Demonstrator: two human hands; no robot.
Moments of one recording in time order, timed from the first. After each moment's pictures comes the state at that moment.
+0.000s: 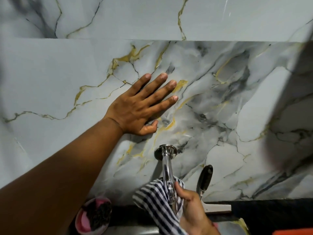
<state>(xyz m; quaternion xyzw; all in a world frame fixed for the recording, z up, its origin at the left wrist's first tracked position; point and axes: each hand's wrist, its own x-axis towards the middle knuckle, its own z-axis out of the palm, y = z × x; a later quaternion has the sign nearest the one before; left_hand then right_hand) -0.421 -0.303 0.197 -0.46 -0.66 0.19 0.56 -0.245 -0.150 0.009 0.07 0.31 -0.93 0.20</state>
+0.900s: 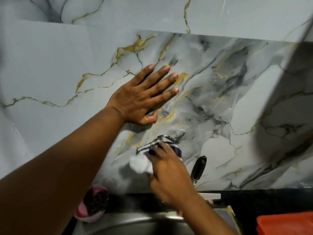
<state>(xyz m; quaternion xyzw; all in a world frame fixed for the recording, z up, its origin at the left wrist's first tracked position) -0.419 -0.304 0.200 -0.47 -0.66 0.18 0.56 -0.240 -0.193 0.104 -0.08 0.99 -0.06 -0.11</state>
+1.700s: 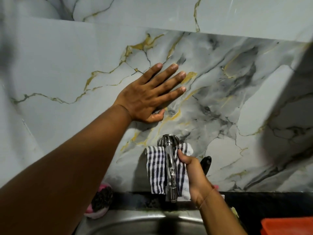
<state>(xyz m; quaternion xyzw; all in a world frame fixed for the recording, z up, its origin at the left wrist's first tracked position) -0.418 -0.304 0.199 -0.47 -0.66 0.18 0.56 -0.232 -0.161 0.068 0.13 0.46 -0.87 0.11</state>
